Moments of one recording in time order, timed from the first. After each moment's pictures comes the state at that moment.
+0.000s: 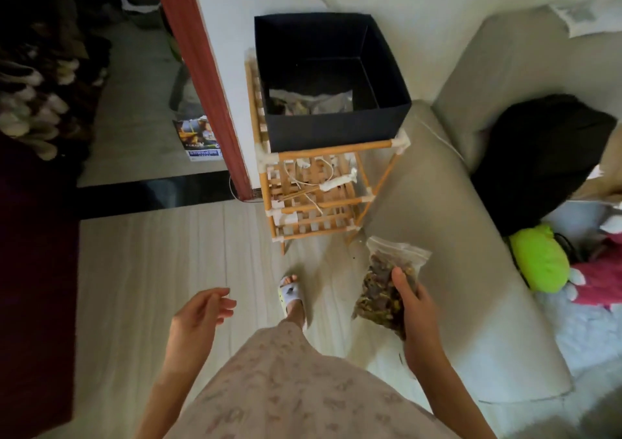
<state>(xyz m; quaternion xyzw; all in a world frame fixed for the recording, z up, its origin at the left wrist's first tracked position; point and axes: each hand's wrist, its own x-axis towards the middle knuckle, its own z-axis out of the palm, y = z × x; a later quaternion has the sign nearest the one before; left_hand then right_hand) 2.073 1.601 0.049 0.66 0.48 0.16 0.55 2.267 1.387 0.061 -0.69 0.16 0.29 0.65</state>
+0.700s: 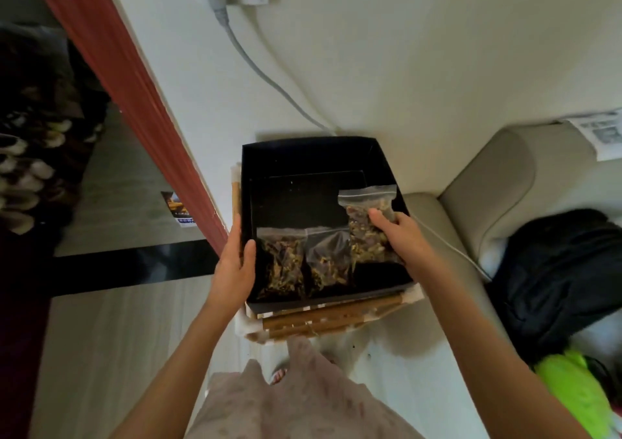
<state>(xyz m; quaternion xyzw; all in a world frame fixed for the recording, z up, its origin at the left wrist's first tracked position) 2.399 1.796 0.103 0.75 0.39 0.13 0.51 2.606 1.629 0.123 -0.78 -0.06 0.33 0.53</state>
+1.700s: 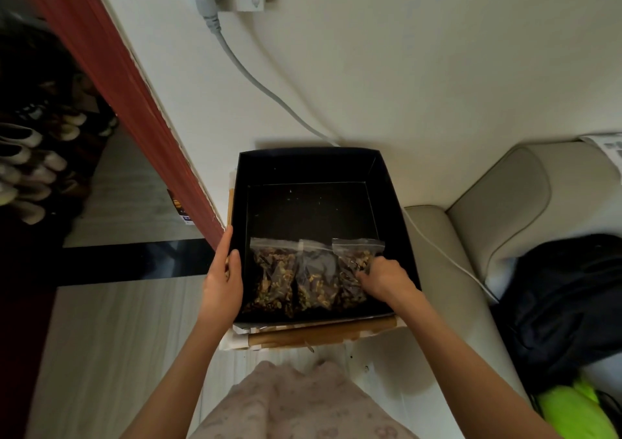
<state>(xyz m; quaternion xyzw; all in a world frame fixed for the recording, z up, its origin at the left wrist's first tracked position) 2.411 1.793 0.084 0.71 0.44 0.21 0.50 2.605 1.641 0.107 -0.92 -0.18 0.35 0.03</state>
